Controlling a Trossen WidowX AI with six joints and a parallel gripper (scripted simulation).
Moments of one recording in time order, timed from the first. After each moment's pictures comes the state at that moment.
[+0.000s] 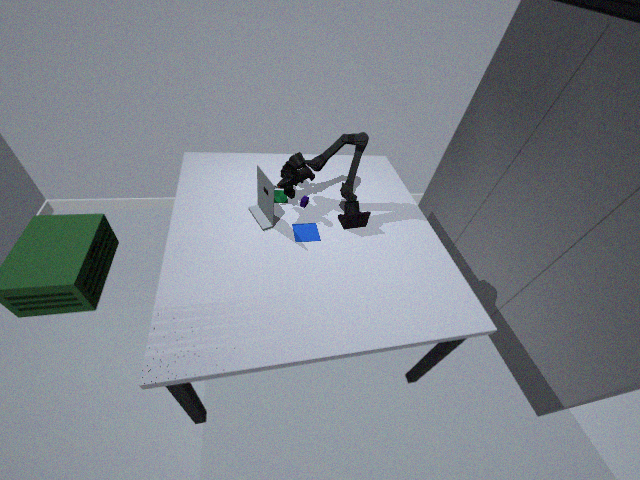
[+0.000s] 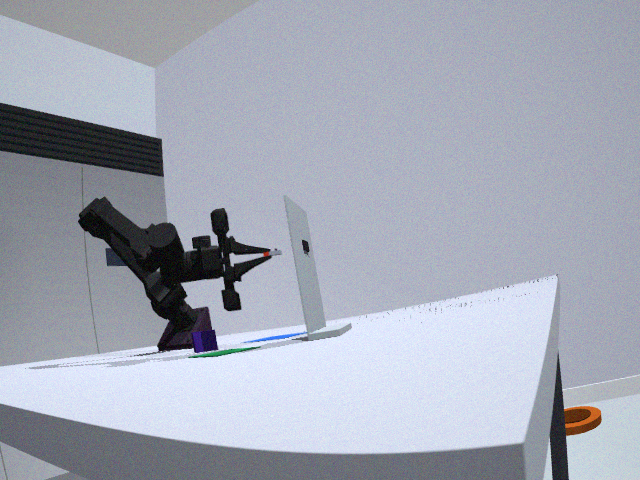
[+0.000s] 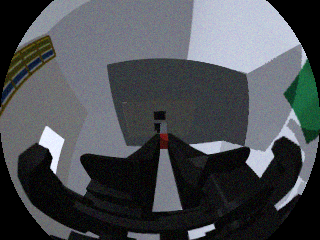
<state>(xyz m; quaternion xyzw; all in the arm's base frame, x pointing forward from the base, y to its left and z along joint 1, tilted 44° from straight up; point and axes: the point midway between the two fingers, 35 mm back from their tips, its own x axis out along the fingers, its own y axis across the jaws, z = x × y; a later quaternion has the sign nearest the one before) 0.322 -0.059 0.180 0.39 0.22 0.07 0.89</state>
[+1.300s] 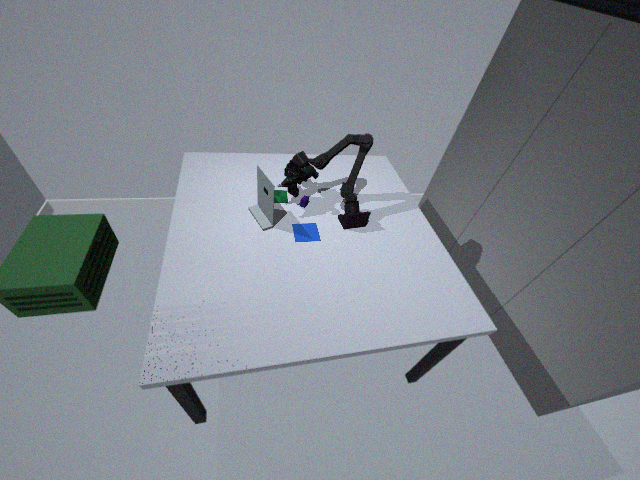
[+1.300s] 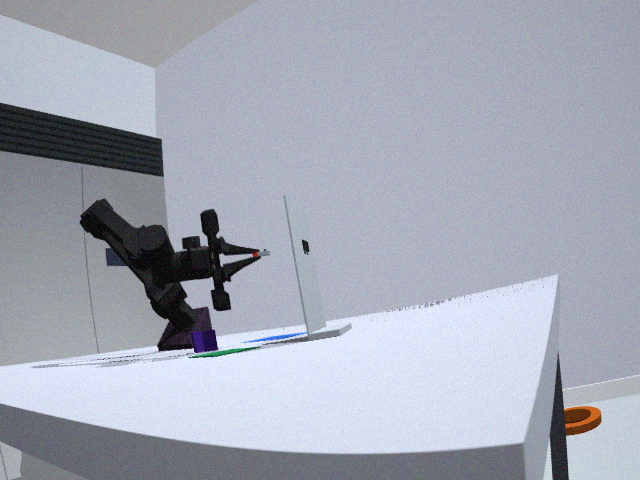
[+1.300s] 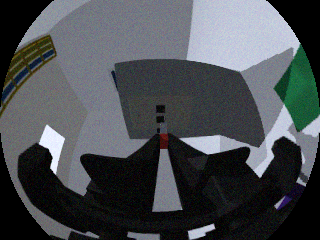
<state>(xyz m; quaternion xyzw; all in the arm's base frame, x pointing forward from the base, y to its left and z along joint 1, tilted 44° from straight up) 0.302 -0.059 0.185 0.38 0.22 0.07 0.89</state>
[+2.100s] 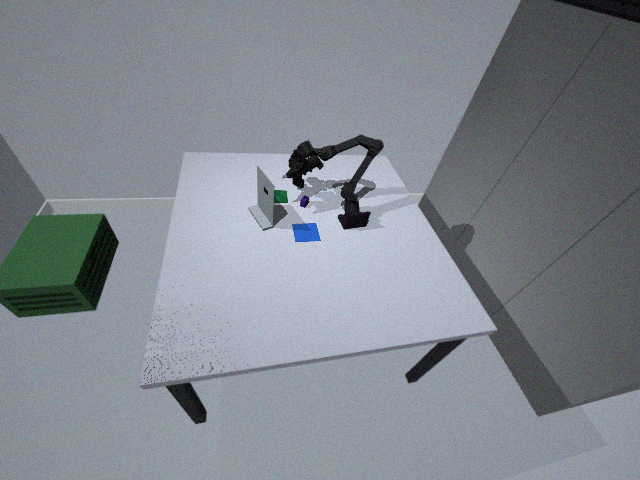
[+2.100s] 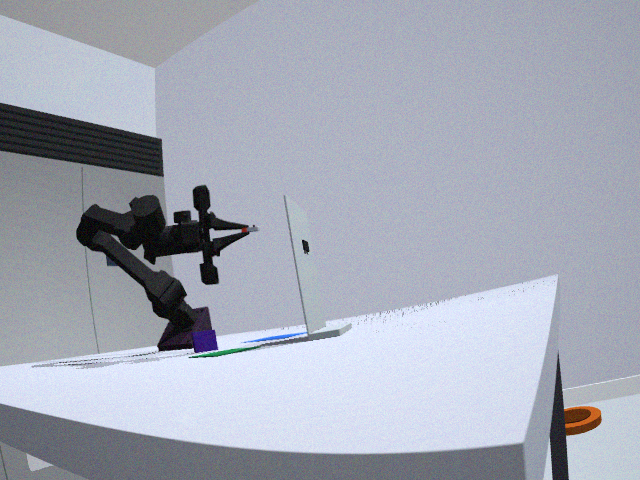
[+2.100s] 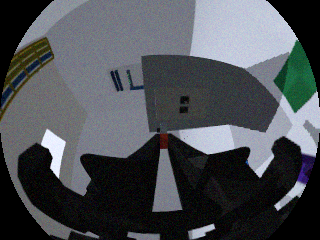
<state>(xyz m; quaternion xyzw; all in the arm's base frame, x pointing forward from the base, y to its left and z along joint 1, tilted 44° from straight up) 0.286 -0.021 0.220 0.40 0.23 0.06 0.89</state>
